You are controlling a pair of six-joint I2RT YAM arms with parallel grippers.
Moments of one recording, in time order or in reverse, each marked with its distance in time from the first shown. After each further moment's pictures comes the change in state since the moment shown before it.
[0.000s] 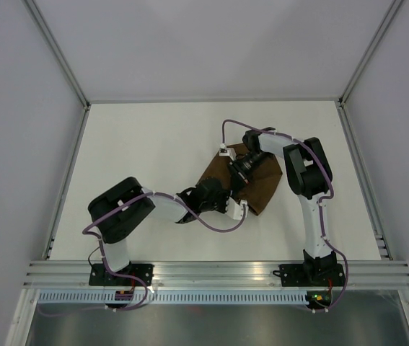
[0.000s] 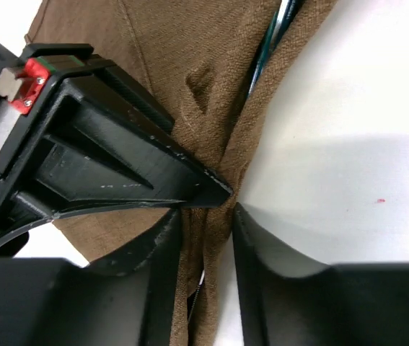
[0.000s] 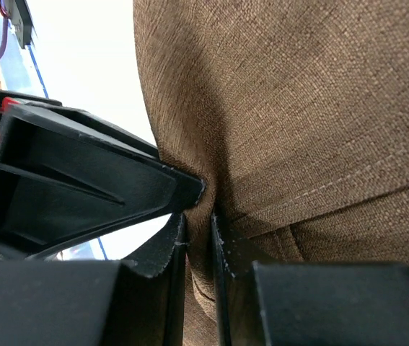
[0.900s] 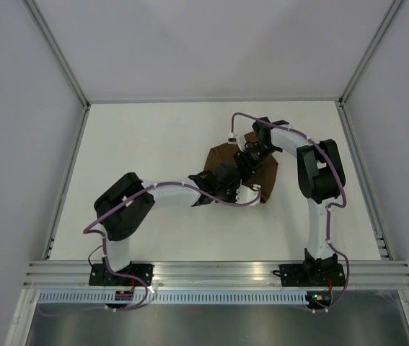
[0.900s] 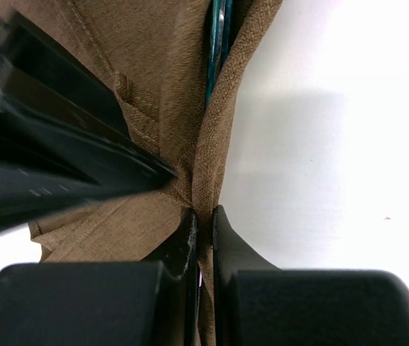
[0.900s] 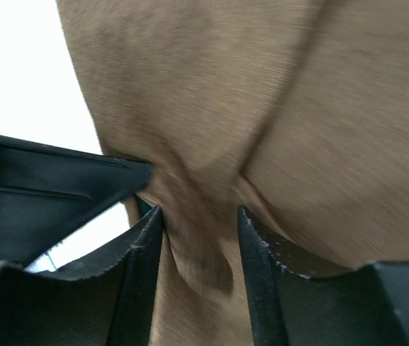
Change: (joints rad) left arm -0.011 0.053 0.344 -0.539 -0.021 -0.124; right arm -0.053 -0.115 -0.022 0.096 0.155 0.038
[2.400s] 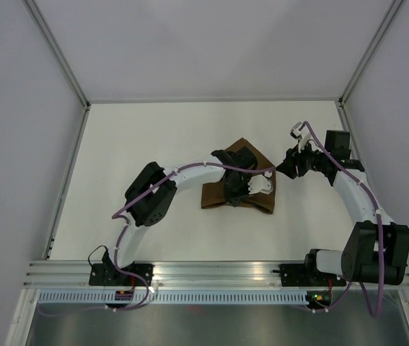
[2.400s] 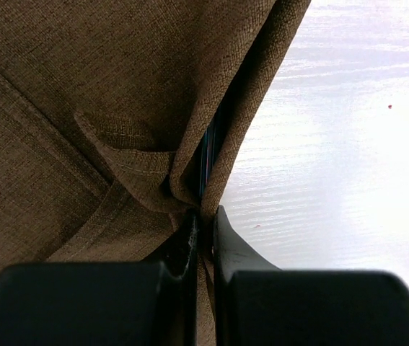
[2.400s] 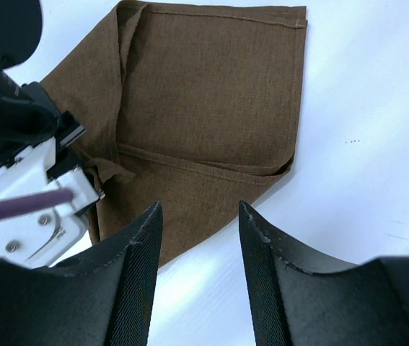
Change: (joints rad) left arm 0.021 0.294 0.575 -0.731 0.276 -0.285; right arm -0.401 -0.874 -0.680 0.566 -0.053 0.032
